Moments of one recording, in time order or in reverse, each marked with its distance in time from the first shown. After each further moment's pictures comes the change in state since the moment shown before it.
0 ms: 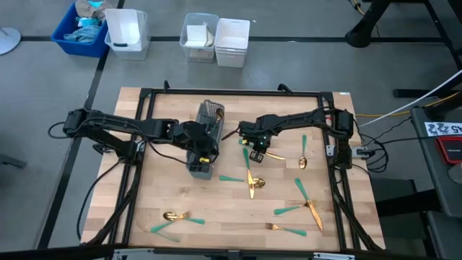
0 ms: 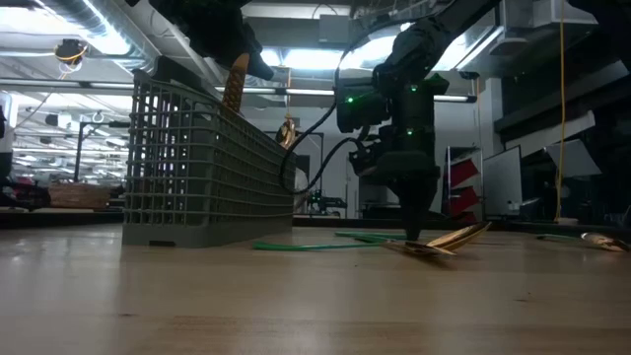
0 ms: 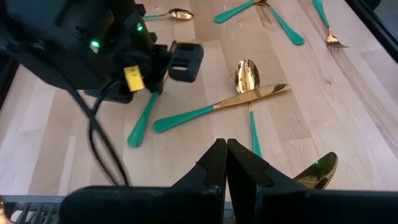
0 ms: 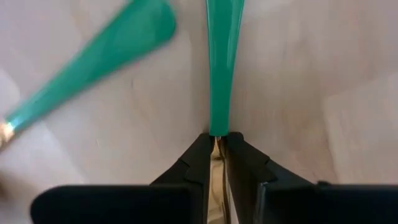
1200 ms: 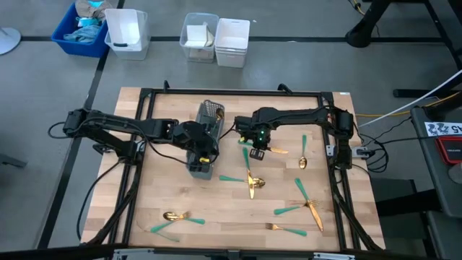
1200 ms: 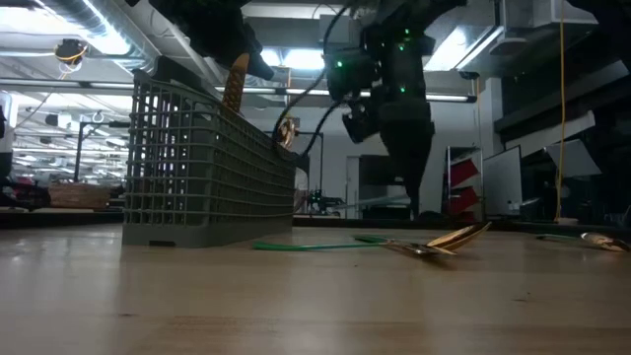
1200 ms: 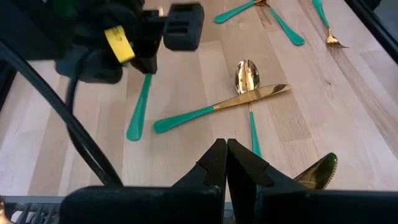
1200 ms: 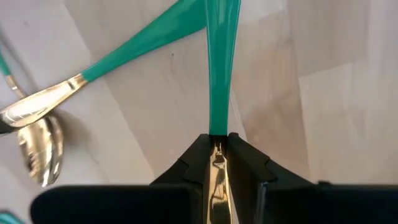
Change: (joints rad) left arm 0.000 0.000 0.001 0.001 0.000 0.000; right arm 0.001 -0.005 0.242 -0.300 -0.001 -0.078
